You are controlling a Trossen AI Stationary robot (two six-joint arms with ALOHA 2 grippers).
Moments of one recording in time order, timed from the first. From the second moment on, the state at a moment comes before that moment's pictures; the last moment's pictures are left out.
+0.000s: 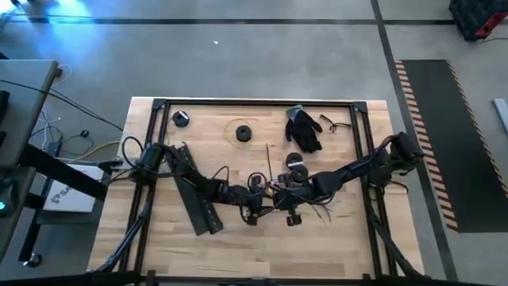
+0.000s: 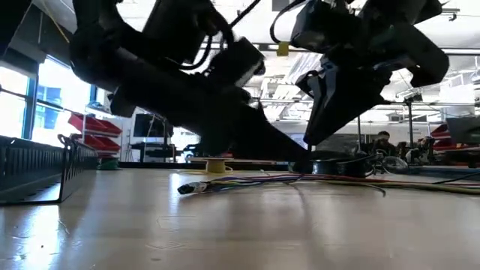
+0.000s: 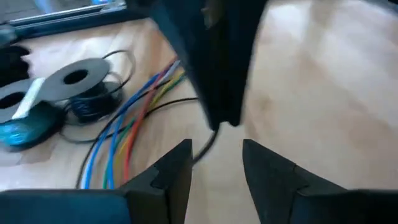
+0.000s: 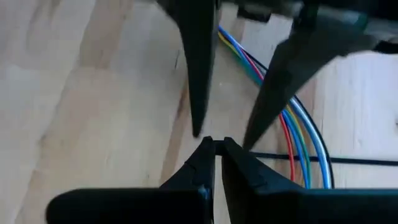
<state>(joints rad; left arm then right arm) -0.27 2.12 0.94 0.80 -0.30 0.05 0.32 1.71 0.99 -0.29 0.14 0.05</state>
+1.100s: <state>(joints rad) -0.33 2.18 0.99 0.81 -0.37 -0.14 0.29 1.56 0.98 -0.26 0.04 0.07</state>
